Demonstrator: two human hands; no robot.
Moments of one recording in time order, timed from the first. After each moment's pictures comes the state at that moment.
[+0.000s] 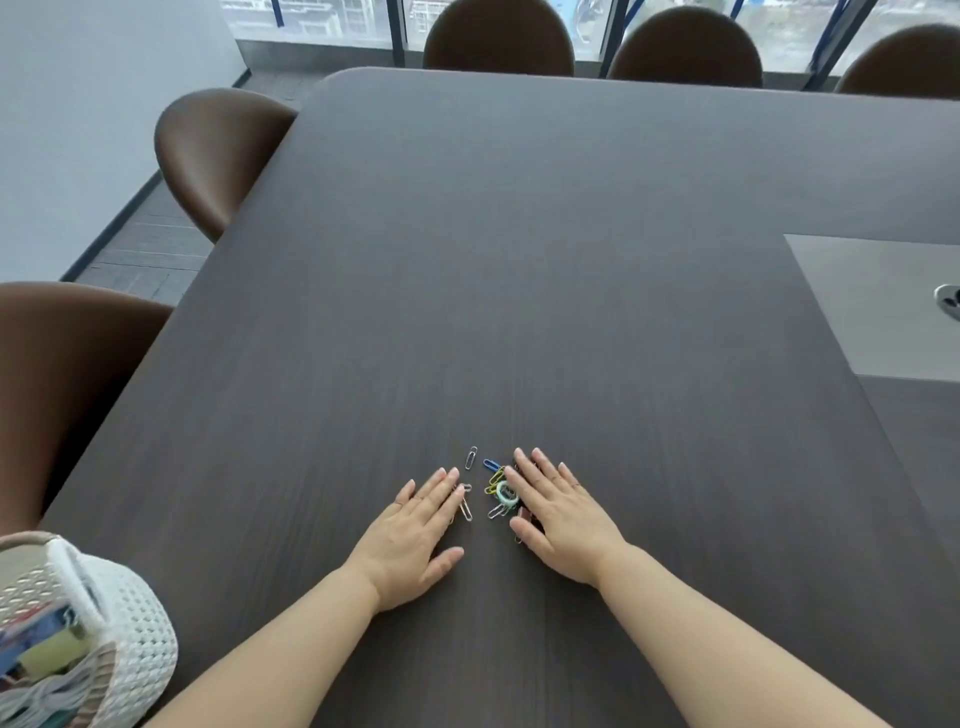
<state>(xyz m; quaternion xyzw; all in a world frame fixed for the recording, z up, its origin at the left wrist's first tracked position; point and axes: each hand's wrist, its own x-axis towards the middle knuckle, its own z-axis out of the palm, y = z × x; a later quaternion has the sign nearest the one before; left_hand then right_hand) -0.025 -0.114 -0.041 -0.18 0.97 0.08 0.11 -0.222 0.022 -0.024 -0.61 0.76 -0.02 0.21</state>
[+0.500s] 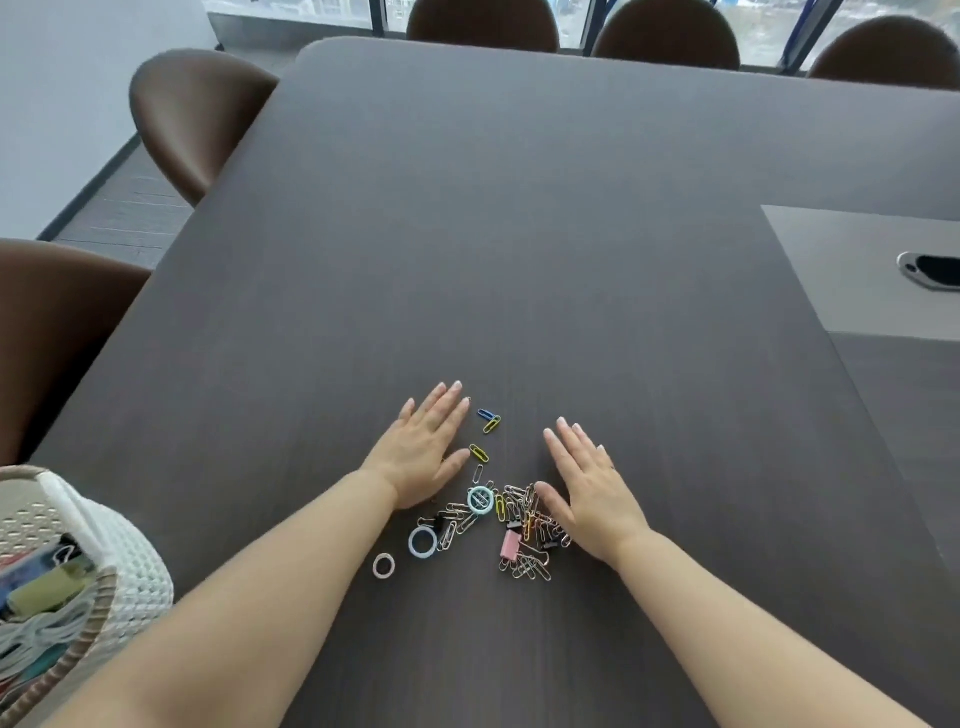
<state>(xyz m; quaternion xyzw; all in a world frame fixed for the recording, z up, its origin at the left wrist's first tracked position) -0.060 -0.123 -0.024 -0.19 0.97 0.11 0.10 -0.205 0.070 -0.024 -0.50 0.84 -0.07 0.19</state>
